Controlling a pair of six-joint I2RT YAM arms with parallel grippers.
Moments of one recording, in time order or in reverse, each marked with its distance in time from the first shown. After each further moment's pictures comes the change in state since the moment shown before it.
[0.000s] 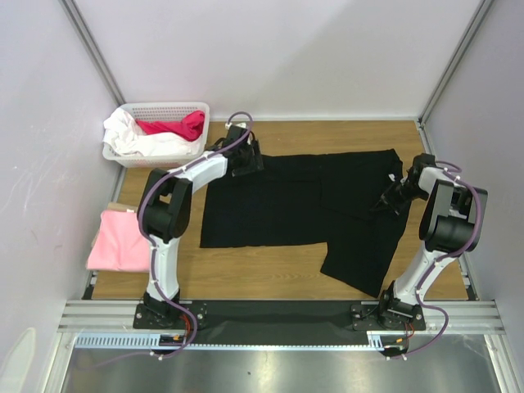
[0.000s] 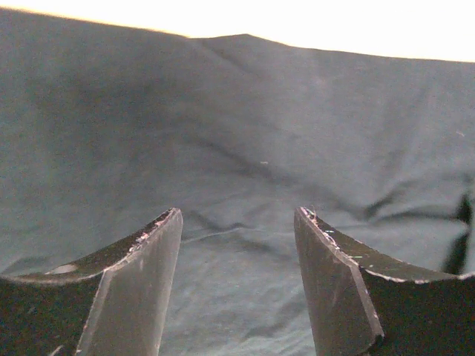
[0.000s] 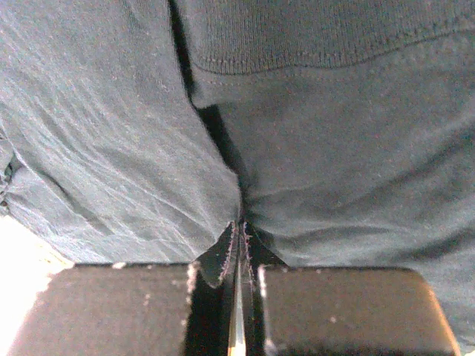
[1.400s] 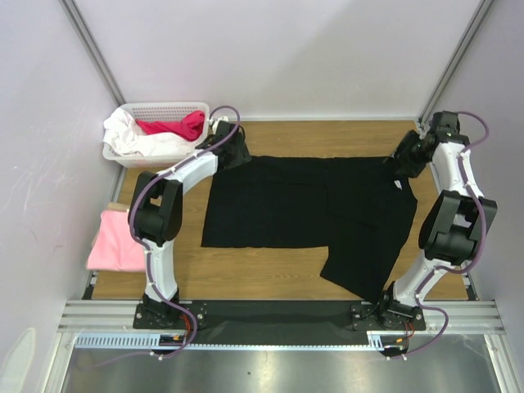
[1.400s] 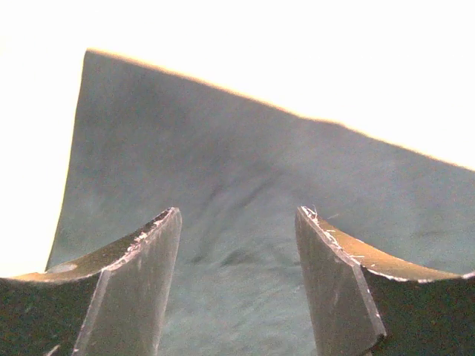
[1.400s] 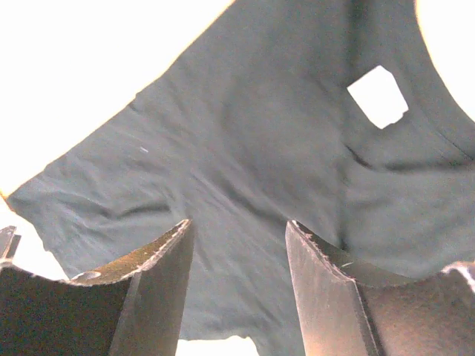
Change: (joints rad) left arm 0.051 -0.069 -0.051 -0.005 -0.202 -0.061; right arm 0.005 -0.093 0.358 -0.125 0.119 -0.040
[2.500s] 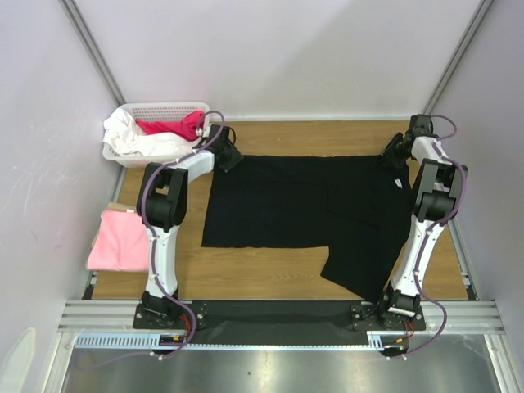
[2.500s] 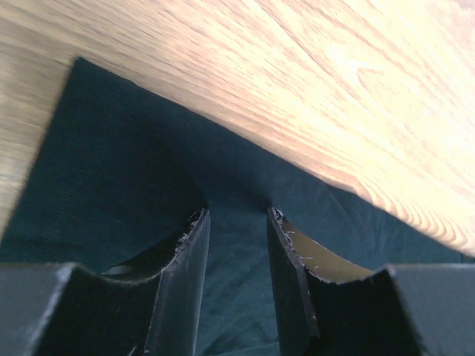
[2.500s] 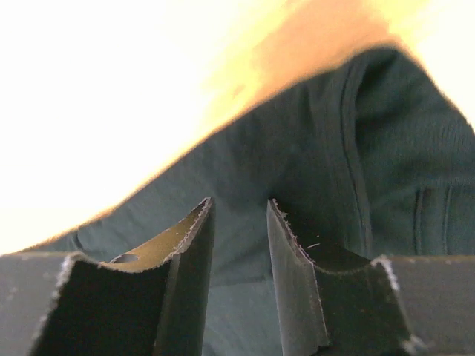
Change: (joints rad) left arm 0.093 0.188 0.084 0.110 0.154 -0.262; right arm 0.049 0.520 0.287 0.267 0.058 0.065
